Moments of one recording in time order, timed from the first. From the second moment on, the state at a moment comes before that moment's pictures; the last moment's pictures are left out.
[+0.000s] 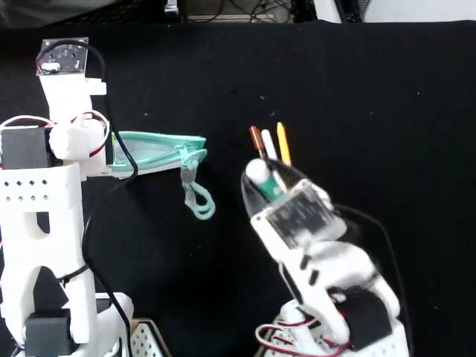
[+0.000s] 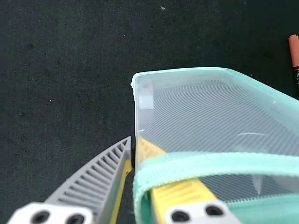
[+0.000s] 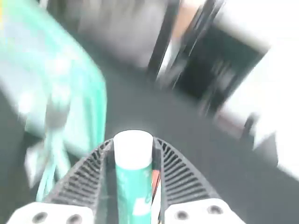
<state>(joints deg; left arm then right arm) -7.8 -24.4 -3.2 98.9 -0.4 -22.8 -89.0 57.7 53.0 19.1</state>
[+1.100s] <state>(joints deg) -7.6 -24.4 -3.2 98.9 -0.2 -44.7 -50.2 63.6 -23.5 19.0</state>
